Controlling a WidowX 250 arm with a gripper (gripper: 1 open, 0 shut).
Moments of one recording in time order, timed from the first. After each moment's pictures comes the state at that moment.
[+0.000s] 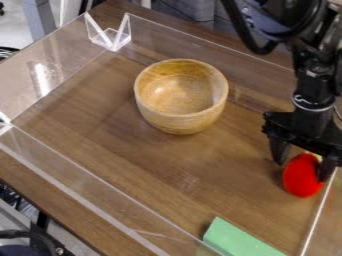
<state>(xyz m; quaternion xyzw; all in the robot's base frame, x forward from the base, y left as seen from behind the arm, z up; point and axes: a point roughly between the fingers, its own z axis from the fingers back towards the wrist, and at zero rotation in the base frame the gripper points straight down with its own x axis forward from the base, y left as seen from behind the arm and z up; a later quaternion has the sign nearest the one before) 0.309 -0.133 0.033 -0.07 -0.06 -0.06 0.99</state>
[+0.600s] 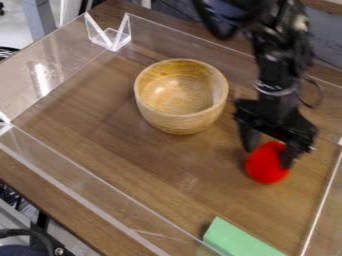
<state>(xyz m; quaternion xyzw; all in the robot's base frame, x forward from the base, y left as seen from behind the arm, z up) 0.302 -0.077 0.058 -0.08 -0.06 -0.05 0.99</state>
